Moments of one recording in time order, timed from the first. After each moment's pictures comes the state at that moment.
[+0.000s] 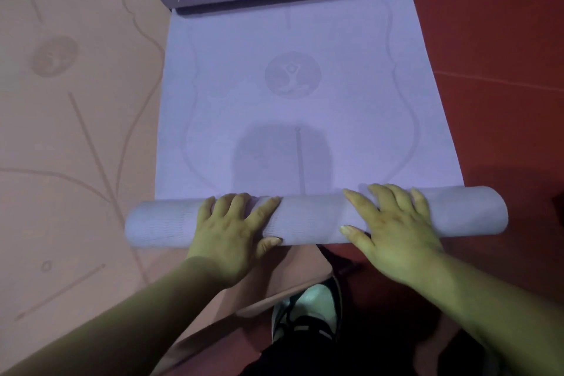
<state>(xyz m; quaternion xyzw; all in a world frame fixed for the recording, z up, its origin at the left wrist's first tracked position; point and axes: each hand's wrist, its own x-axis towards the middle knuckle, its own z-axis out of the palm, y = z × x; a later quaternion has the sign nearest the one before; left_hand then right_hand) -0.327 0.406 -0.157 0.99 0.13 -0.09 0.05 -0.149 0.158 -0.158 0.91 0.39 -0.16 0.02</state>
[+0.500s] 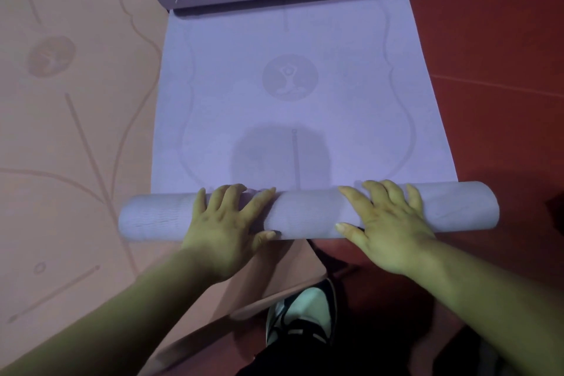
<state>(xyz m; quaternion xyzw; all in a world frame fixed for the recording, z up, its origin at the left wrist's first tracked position) -0.316 0.413 -0.149 0.98 0.14 -0.11 0.06 -0.130 0.169 -0.152 0.89 0.38 -0.26 0.06</state>
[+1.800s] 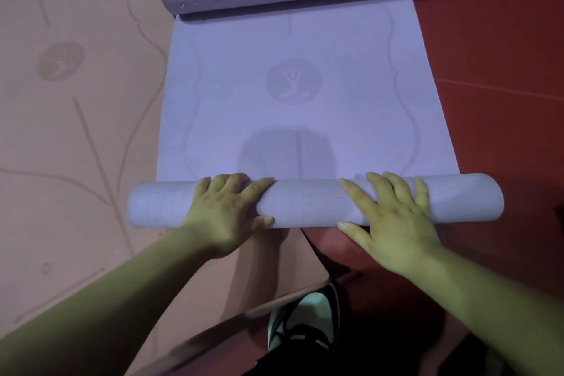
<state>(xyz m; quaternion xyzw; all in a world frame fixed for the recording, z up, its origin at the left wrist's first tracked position) -0.292 0.442 -0.149 0.97 0.16 -0.16 0.09 -0.126 0.172 -0.156 0.90 0.40 -0.16 0.04</state>
